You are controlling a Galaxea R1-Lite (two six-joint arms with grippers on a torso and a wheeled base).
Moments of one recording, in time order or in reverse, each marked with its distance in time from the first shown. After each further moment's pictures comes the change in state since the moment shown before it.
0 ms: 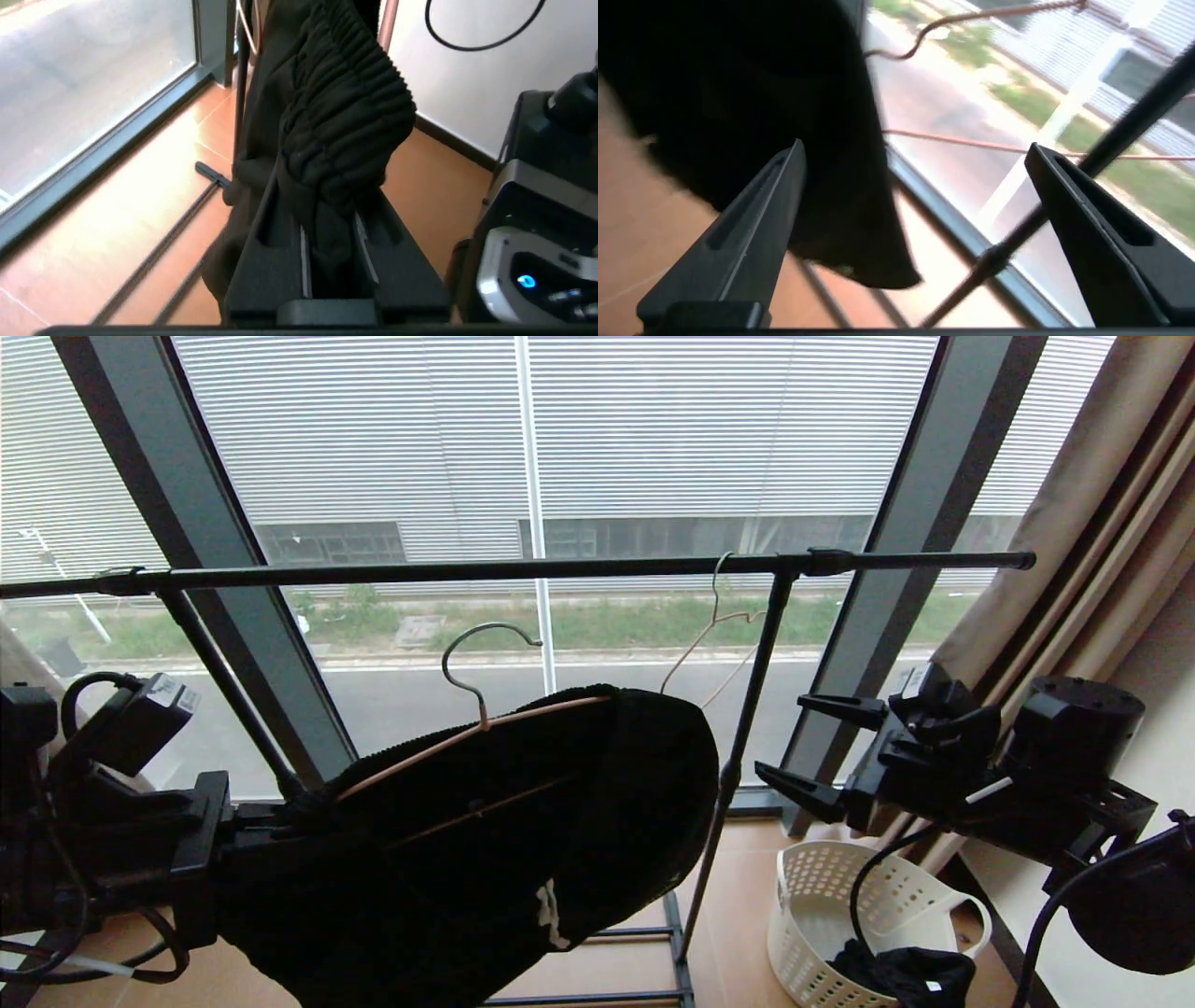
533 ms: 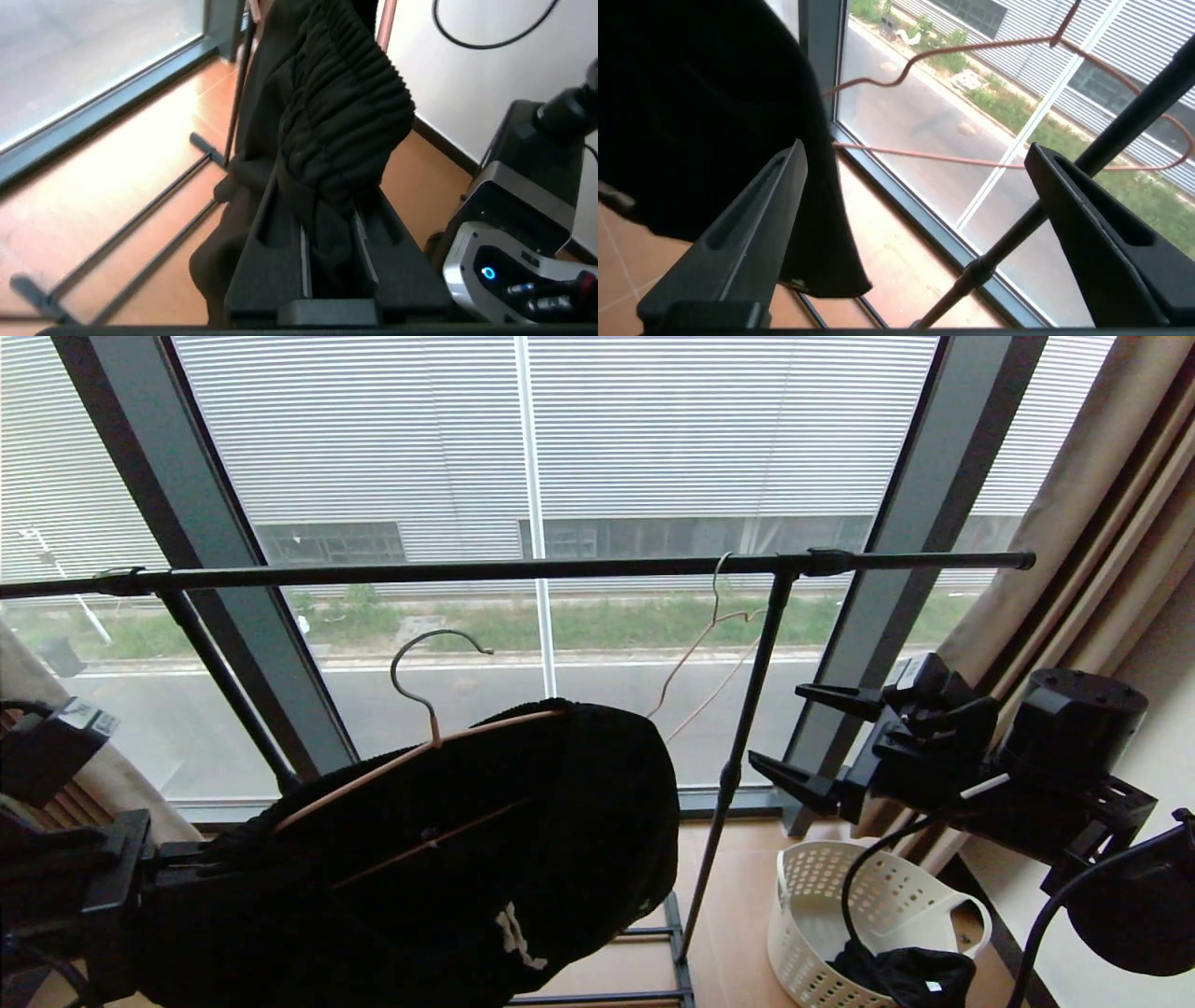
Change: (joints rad) left arm 0.120 -0.149 0.000 0.251 0.004 0.013; right arm 0.029 -0.016 -0.013 0.001 -0.046 0.000
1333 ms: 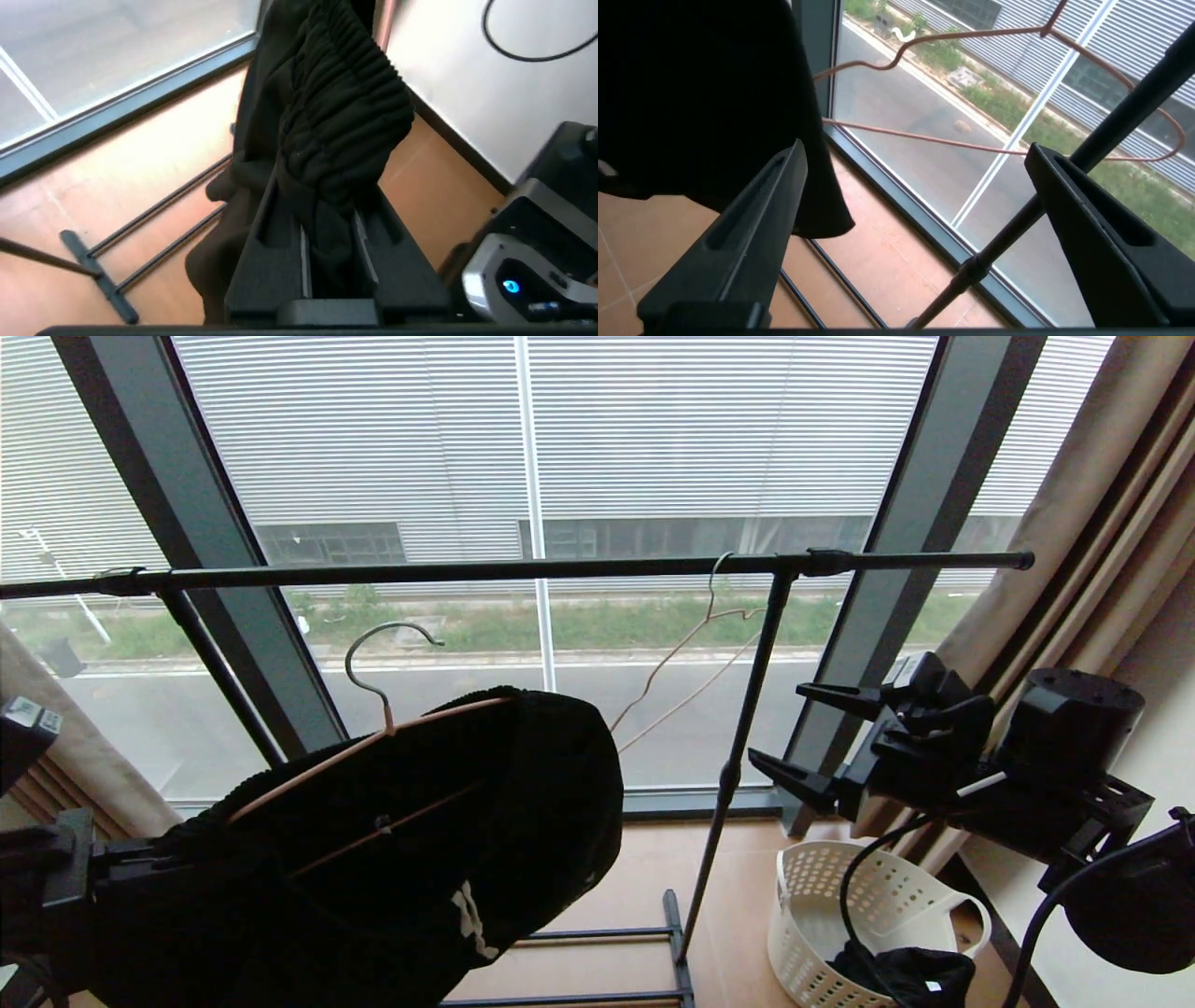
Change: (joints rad) left arm 0.126 -0.014 -0.023 0.067 0.013 0.089; right arm 0.000 0.006 -0.005 0.005 -0.017 0.000
